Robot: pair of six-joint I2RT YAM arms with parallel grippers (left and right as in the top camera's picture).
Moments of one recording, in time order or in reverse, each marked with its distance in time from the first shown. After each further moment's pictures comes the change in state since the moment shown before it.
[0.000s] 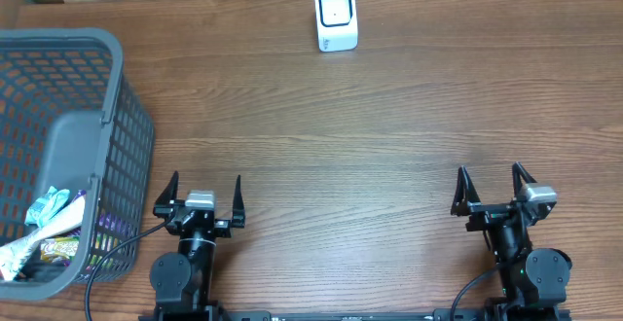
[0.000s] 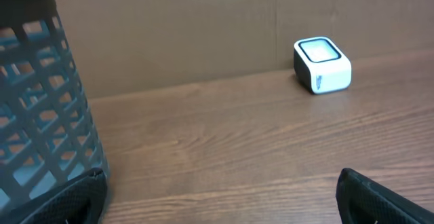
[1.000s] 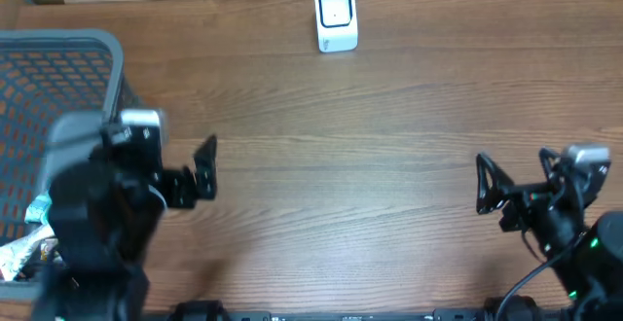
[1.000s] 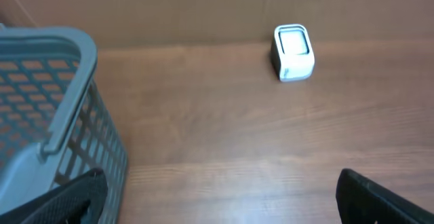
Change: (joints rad) left arm 0.000 0.801 1.254 -0.903 0.034 -0.110; right arm 0.000 0.501 0.896 -0.714 -0.097 -0.022
